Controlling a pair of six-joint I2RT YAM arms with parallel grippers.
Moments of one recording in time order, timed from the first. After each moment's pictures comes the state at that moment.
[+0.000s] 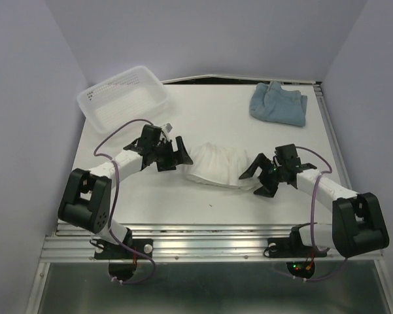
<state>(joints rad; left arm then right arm) -0.37 1.48 0.85 -0.22 0.41 -0.58 0.20 1.28 0.61 -0.40 -0.48 0.89</state>
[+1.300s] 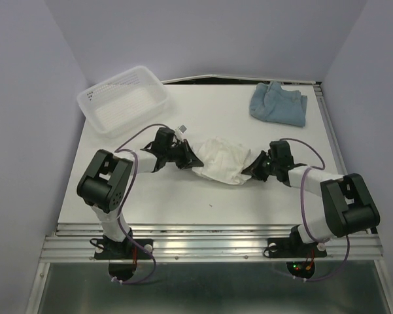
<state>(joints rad) -0.44 1.74 0.78 0.23 0.60 -0.83 0.24 1.45 0.55 0.07 -0.36 0.92</state>
